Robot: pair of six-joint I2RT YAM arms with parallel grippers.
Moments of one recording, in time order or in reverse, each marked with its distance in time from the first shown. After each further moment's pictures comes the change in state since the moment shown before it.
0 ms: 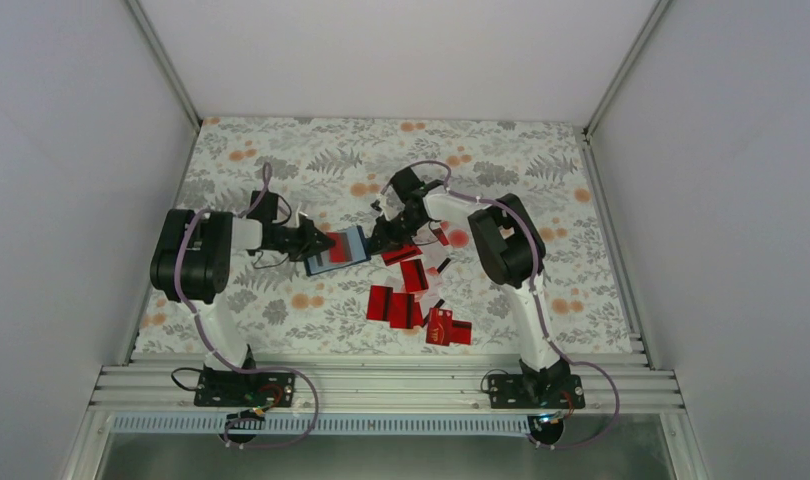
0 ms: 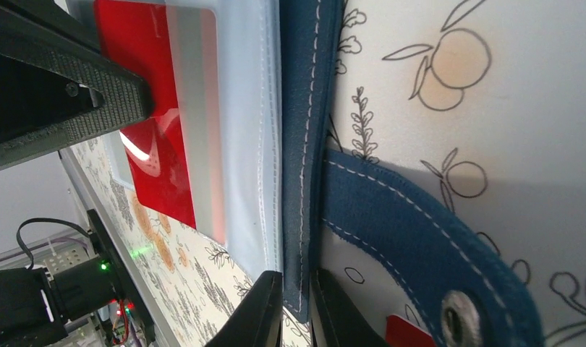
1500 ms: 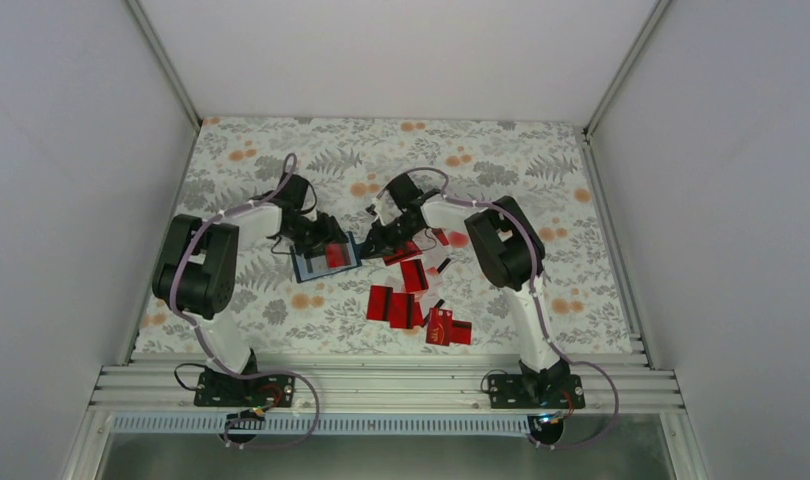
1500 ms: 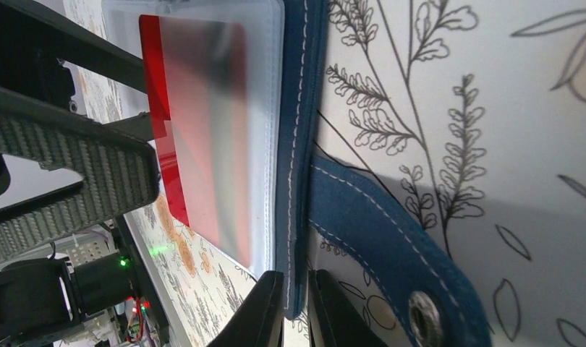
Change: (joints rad) left arm -0.177 -0.095 0.173 -0.385 -0.390 -0.075; right arm 0.024 -0.018 -0.087 0.153 -0.066 0.051
